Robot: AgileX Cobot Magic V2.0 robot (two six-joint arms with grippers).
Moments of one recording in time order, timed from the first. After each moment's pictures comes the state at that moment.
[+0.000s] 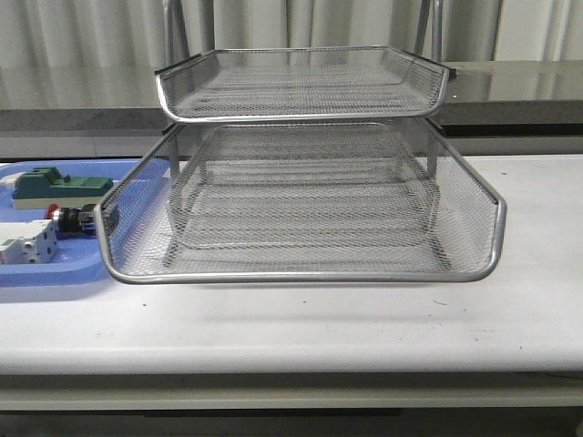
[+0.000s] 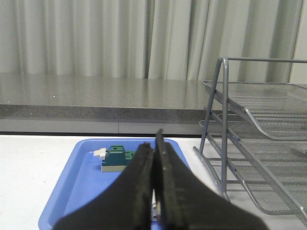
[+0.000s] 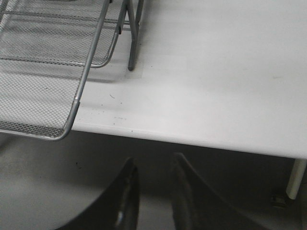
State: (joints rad) left arm -0.07 0.00 0.00 0.16 -0.04 -0.25; right arm -0.05 0.65 -0.75 0.20 0.93 -0.16
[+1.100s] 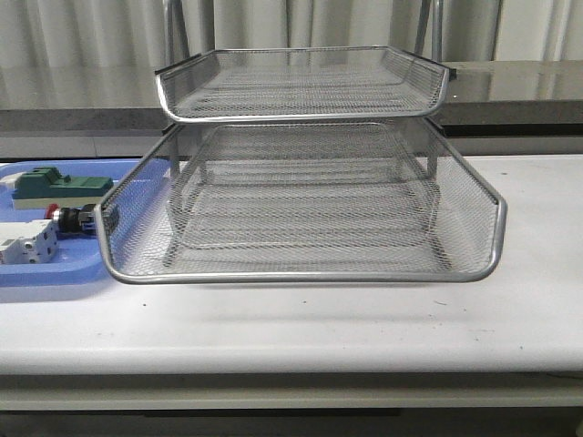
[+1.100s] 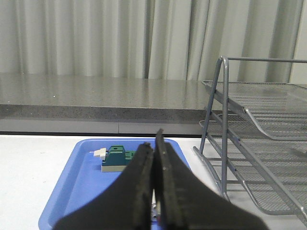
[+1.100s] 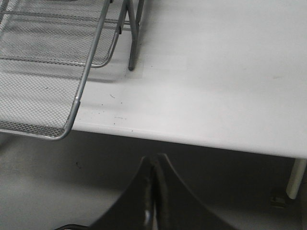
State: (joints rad) left arm -0.07 0.00 0.00 0.16 -0.04 -0.25; right arm -0.05 0.65 -0.75 0.20 0.93 -0.16
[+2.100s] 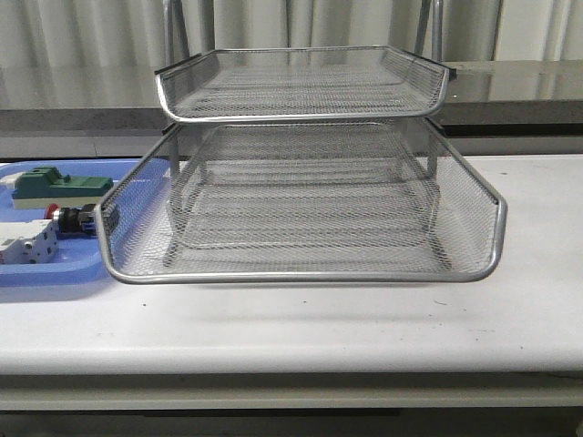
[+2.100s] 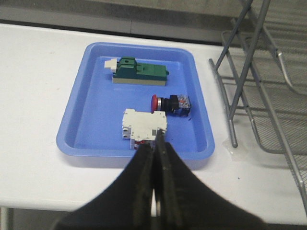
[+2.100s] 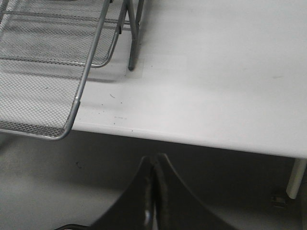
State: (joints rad) left arm -0.07 0.53 -0.57 0.09 0.55 -0.23; right arm -0.05 0.65 -0.75 0.20 0.93 -0.16
